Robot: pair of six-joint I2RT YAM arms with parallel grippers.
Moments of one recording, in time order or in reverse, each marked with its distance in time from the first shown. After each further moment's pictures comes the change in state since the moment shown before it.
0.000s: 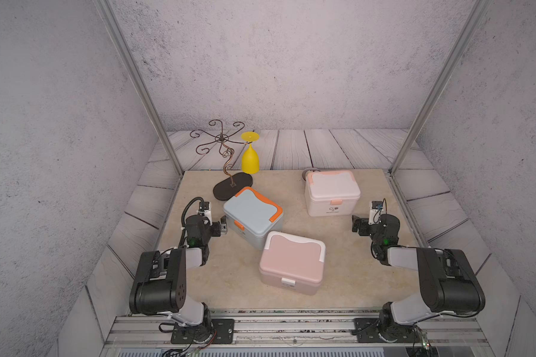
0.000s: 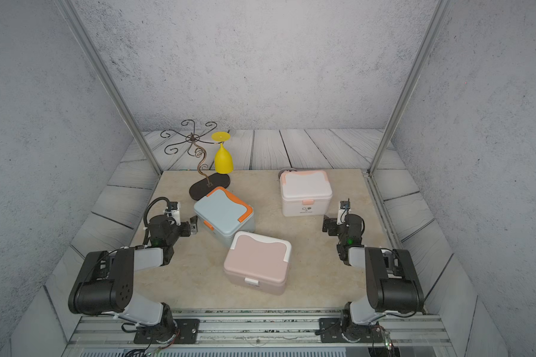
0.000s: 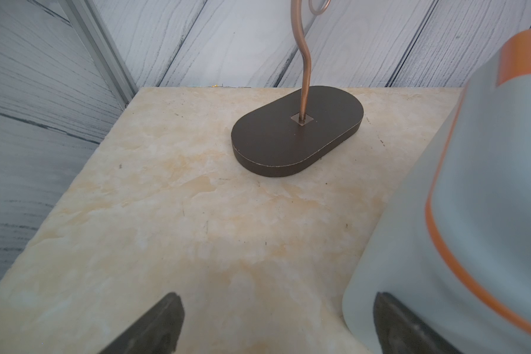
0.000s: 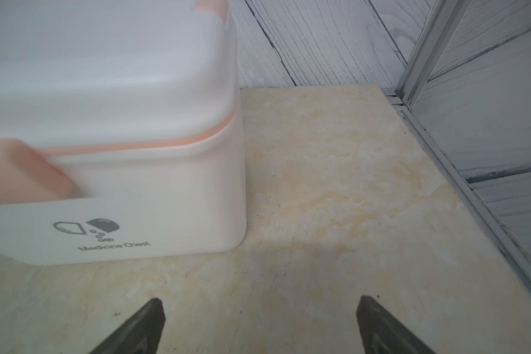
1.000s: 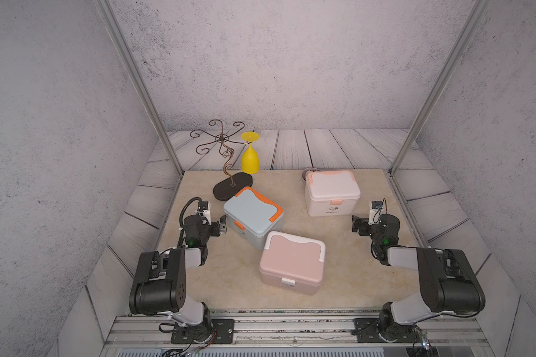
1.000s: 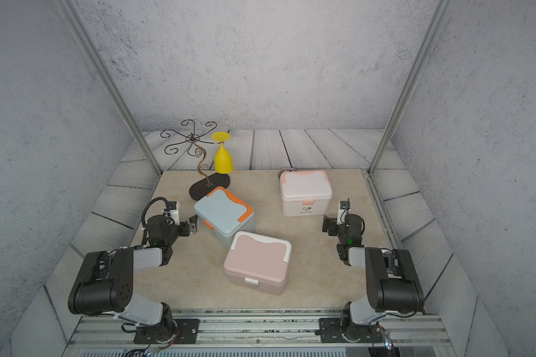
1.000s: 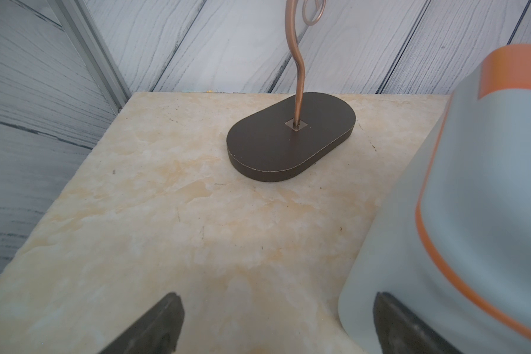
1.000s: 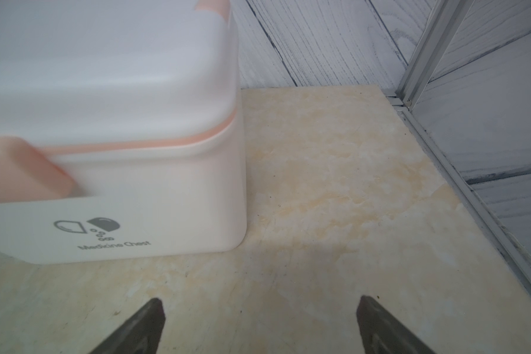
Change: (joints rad) left arm 0.021 0.000 -0.001 0.015 0.050 0.000; right arm 0.000 0.000 0.000 0.000 -0.003 -0.006
